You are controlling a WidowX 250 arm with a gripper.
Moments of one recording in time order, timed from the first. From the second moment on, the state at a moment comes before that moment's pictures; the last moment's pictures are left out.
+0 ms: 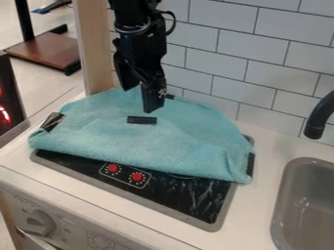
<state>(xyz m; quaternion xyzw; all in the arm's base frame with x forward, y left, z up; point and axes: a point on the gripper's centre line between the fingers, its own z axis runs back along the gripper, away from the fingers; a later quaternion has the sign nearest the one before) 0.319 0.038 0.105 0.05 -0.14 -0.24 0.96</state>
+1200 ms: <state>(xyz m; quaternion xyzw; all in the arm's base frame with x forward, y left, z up) 0.336 -0.063 0.091 0.05 -0.17 -0.21 0.96</state>
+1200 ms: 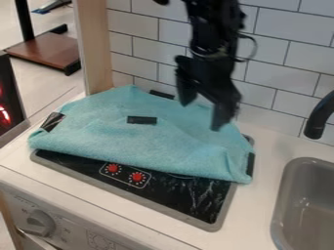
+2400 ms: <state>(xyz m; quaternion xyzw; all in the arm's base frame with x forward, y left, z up) 0.334 -0.139 0.031 0.04 -0.12 -0.32 0.94</state>
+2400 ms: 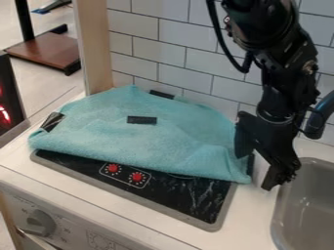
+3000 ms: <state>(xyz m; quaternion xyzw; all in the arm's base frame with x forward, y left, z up) 0.341 -0.139 0.022 0.06 -0.11 -0.32 0.94</state>
